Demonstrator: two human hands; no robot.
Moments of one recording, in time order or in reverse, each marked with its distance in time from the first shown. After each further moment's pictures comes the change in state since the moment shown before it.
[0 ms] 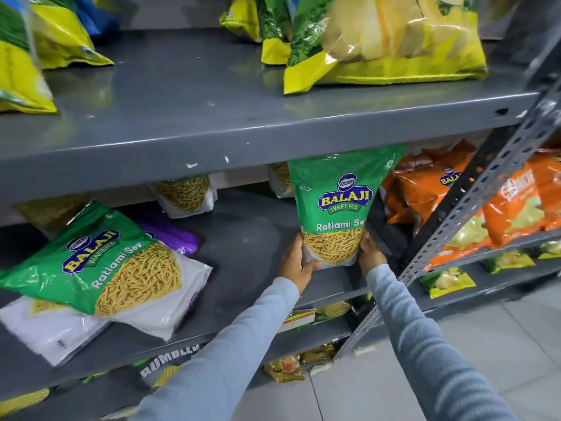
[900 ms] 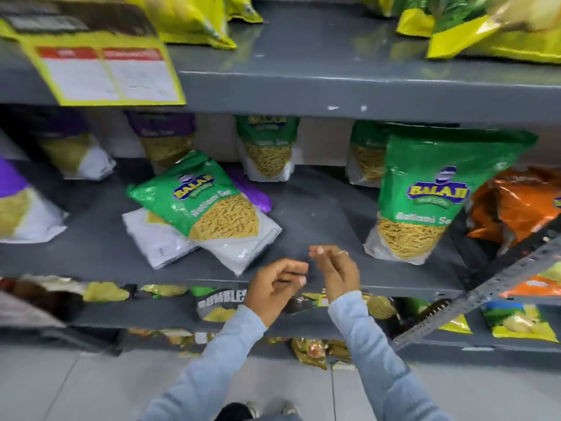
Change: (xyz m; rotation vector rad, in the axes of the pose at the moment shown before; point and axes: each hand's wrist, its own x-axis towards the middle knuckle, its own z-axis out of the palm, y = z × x) left_hand -0.160 -0.022 -0.109 -0.093 0.244 0.096; right_hand -0.163 -0.057 0.116 0.415 -0.236 -0.378
